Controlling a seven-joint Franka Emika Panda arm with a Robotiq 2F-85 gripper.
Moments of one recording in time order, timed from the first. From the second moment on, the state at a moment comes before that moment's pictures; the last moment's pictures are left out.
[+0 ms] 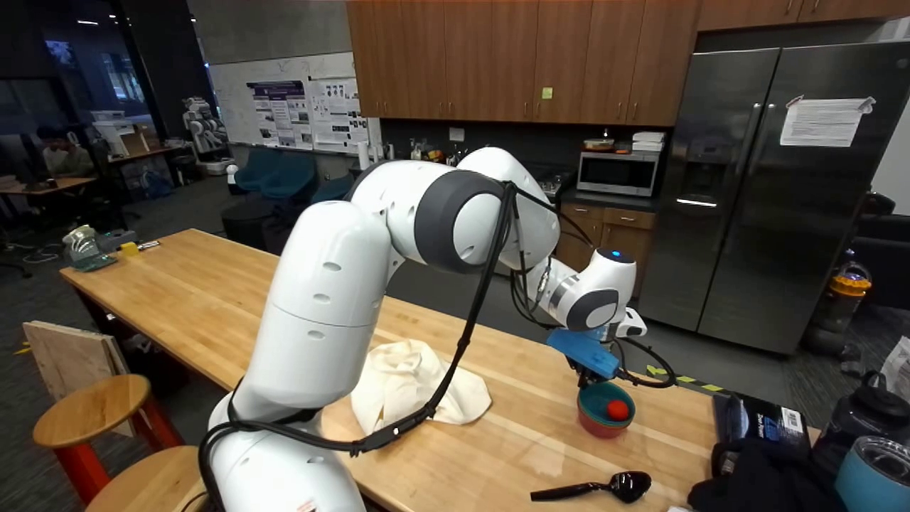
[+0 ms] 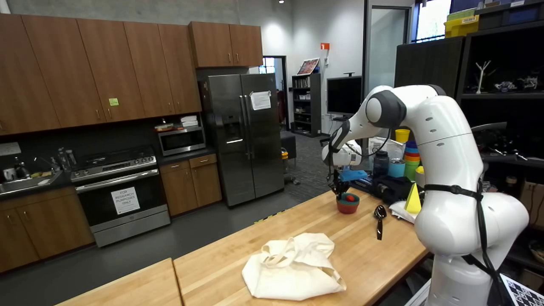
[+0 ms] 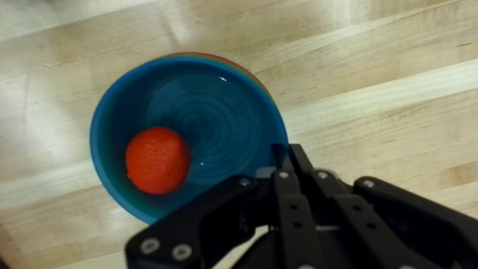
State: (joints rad) arm -0.31 0.46 -0.09 -1.98 0.19 2.47 -0.27
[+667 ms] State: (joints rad) arm -0.25 0.41 -0.14 -1.97 -0.01 2.34 -0.18
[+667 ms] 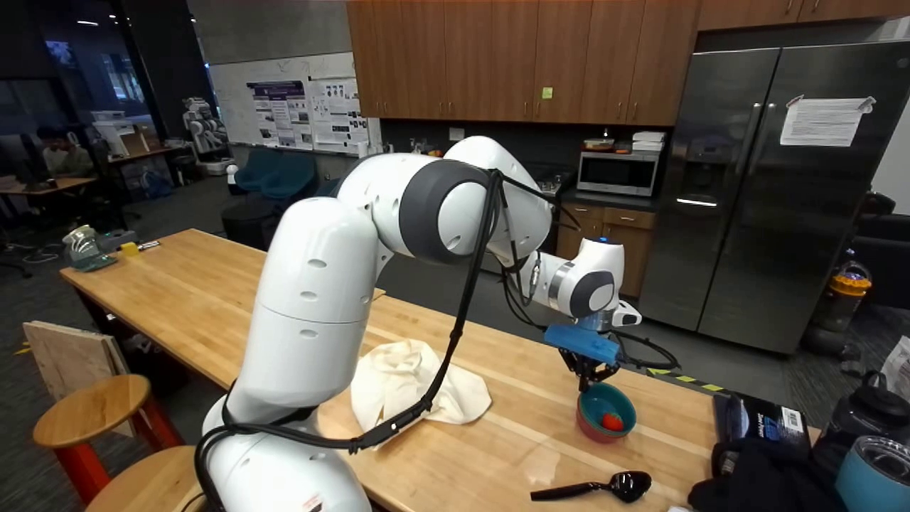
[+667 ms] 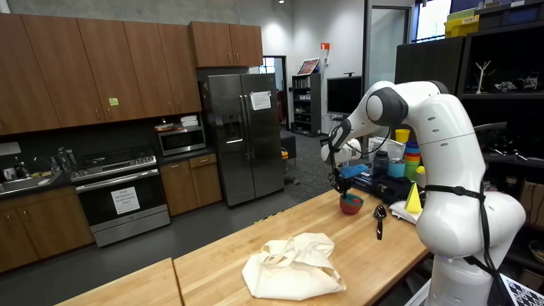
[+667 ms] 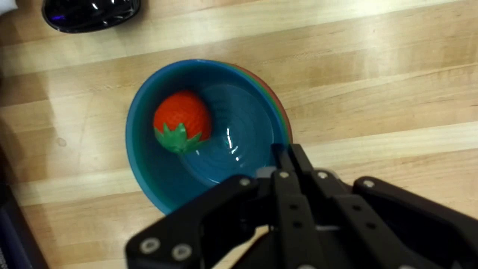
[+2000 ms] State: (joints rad) arm -0.16 0.28 -0.18 -1.97 -0.28 2.31 -0.06
